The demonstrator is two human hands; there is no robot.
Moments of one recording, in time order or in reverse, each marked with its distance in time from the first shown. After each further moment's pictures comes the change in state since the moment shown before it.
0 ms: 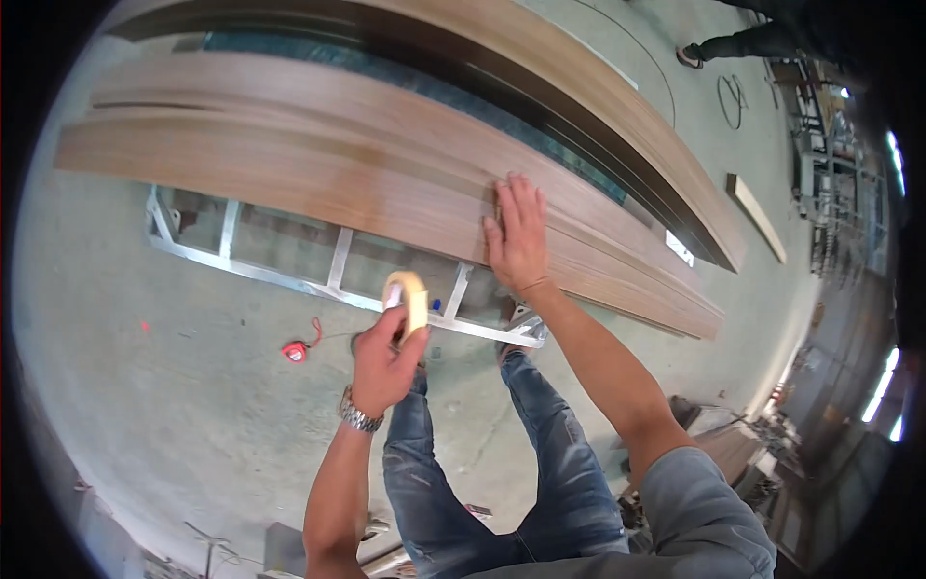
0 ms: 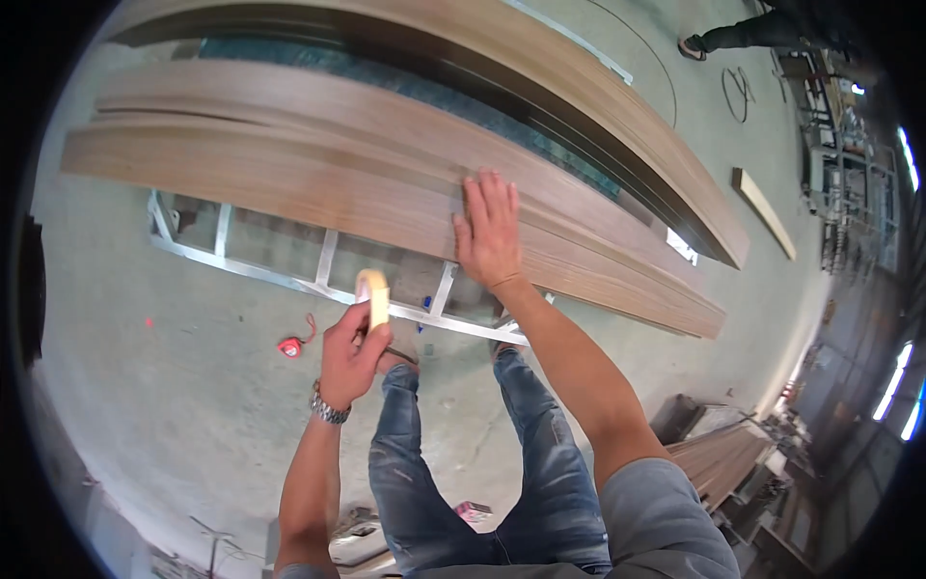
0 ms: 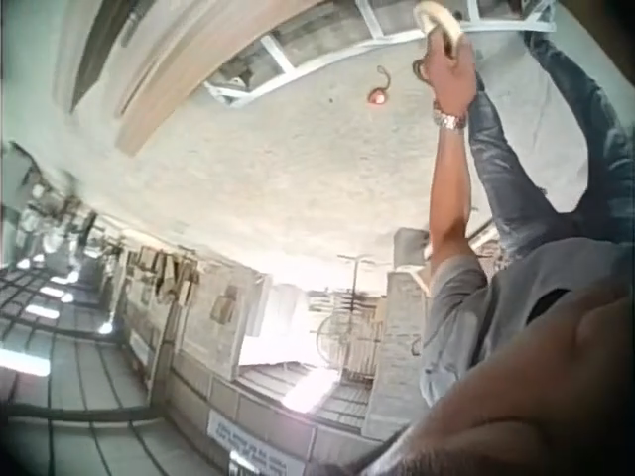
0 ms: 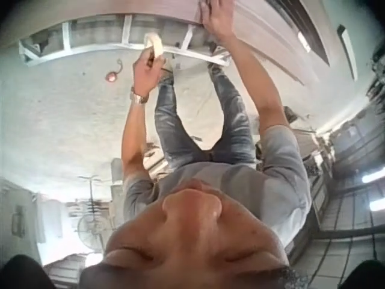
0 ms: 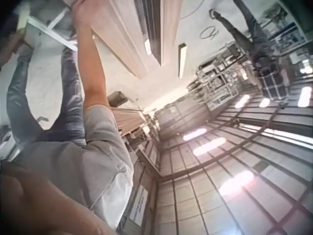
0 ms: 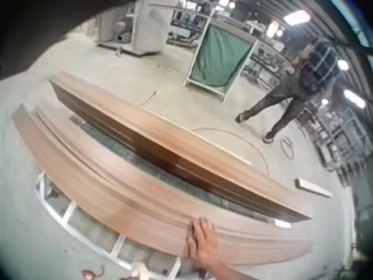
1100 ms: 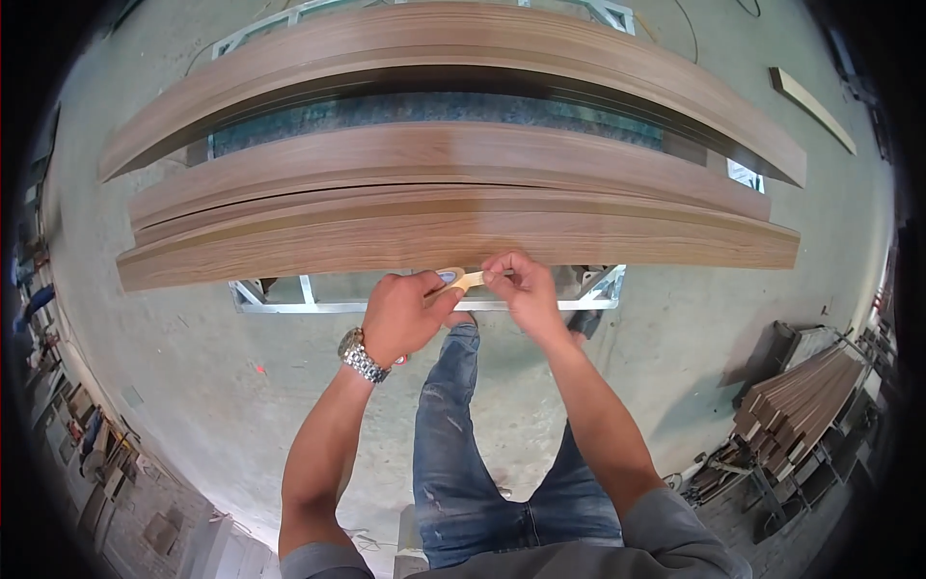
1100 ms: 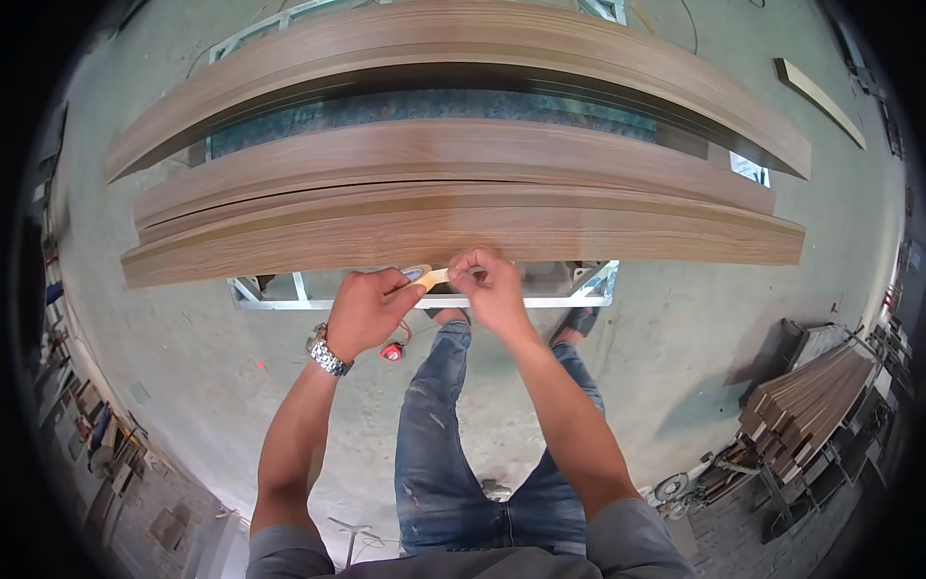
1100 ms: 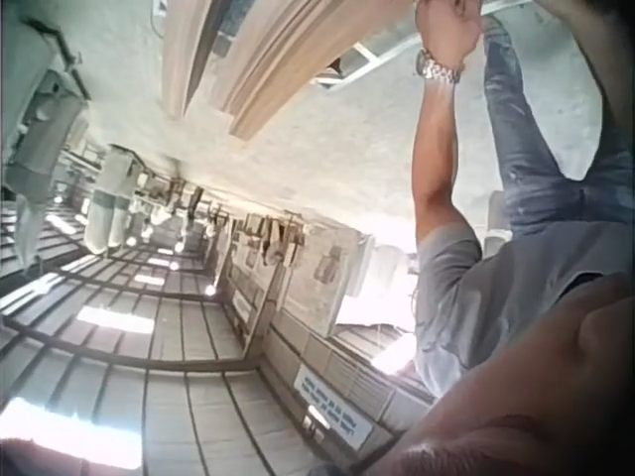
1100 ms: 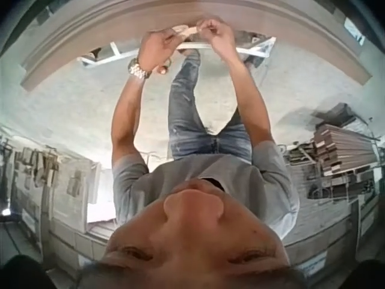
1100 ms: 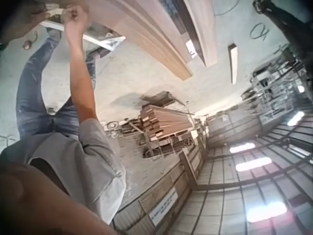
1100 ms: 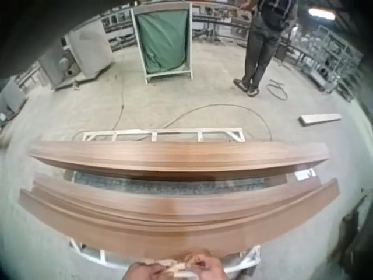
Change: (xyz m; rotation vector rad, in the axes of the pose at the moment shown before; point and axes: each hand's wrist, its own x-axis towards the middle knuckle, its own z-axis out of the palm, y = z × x) left_hand 0.124 0.136 -0.012 0.846 -0.493 0.108; right_hand -0.016 -0.079 -0.036 1.273 0.027 0.983
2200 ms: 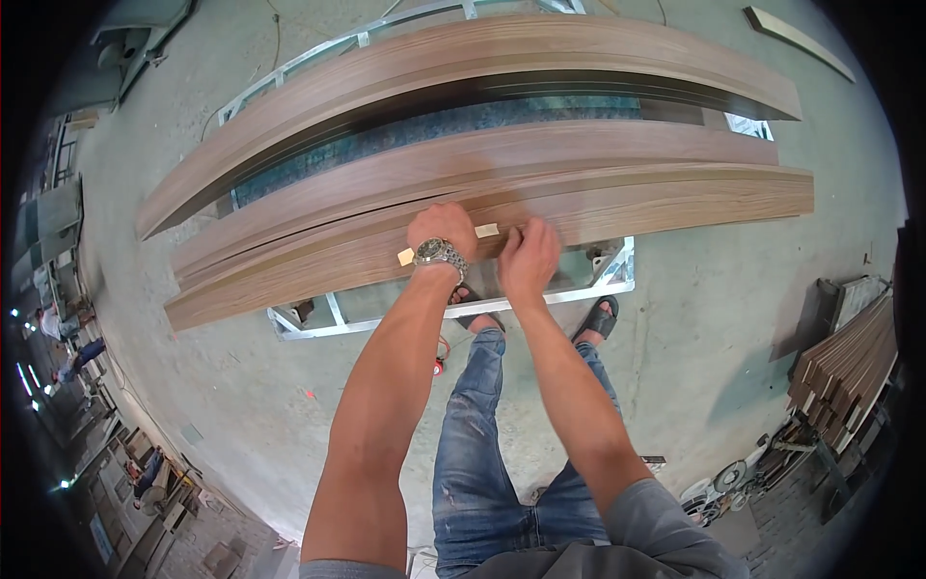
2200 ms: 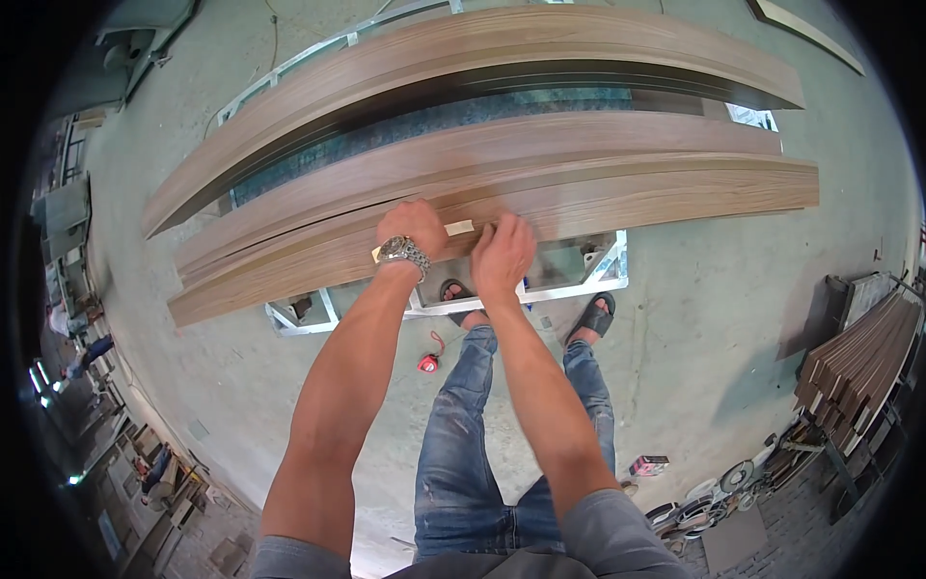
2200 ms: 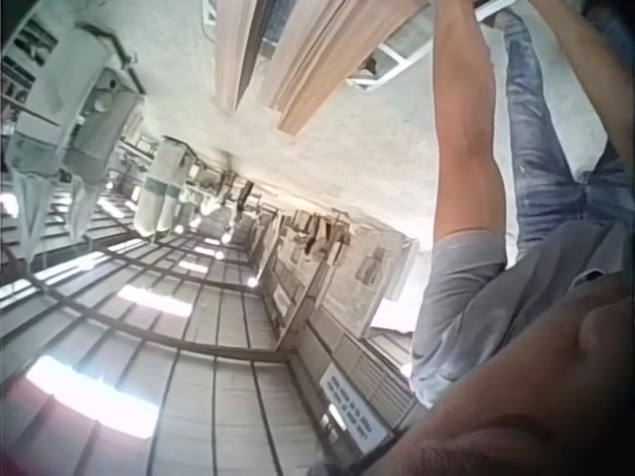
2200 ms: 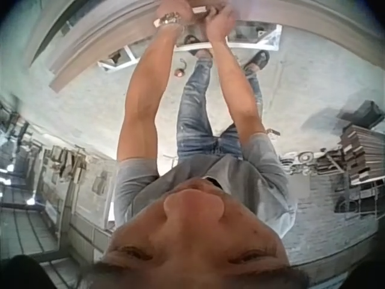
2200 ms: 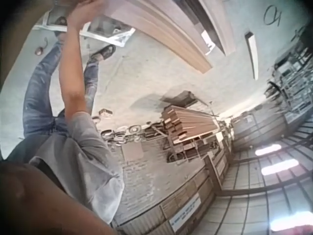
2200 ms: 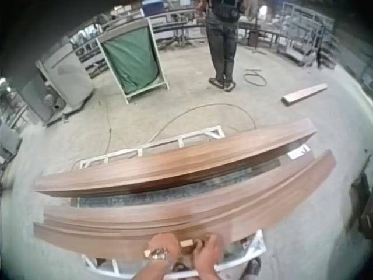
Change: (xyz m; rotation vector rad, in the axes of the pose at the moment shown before) left_hand 0.112 0.067 0.058 0.689 -0.005 -0.344; right_hand 0.021 0.023 -0.018 -0.686 0.750 -0.242
